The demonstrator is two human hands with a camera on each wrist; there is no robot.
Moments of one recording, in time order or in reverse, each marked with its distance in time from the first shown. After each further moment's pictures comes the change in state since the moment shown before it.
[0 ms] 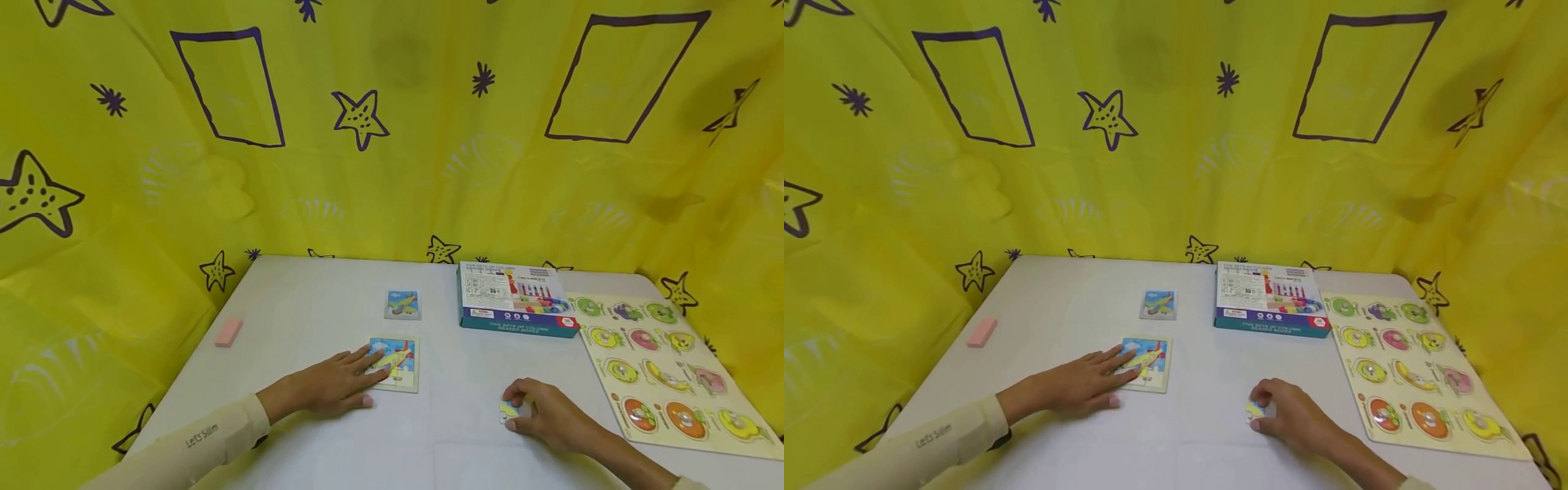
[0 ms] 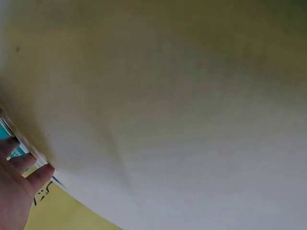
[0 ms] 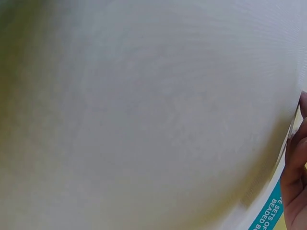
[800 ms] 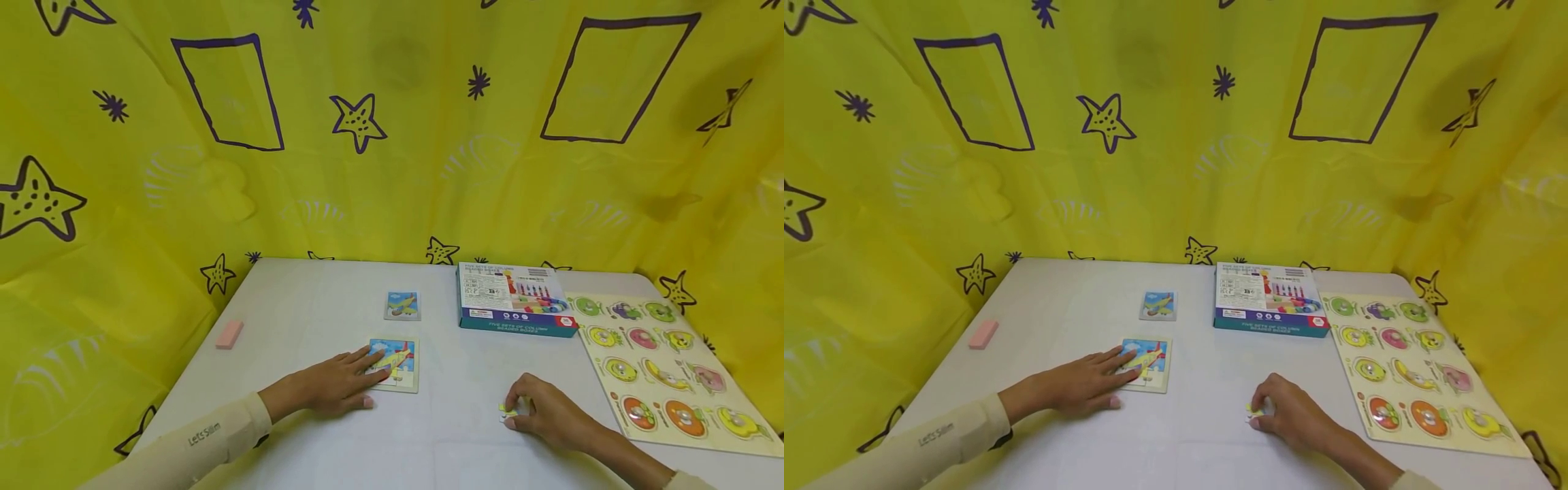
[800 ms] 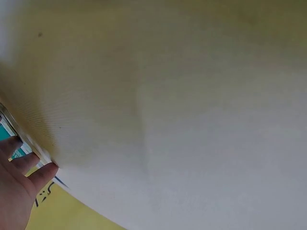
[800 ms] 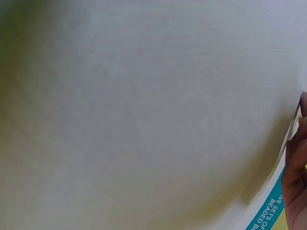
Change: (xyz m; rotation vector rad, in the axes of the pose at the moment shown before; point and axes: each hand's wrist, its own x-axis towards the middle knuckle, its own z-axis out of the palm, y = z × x) left_hand 0.003 0.001 -0.002 0.023 -0.003 0.008; right_hand 0.000 0.003 -0.001 -0.059 0.022 -0.062
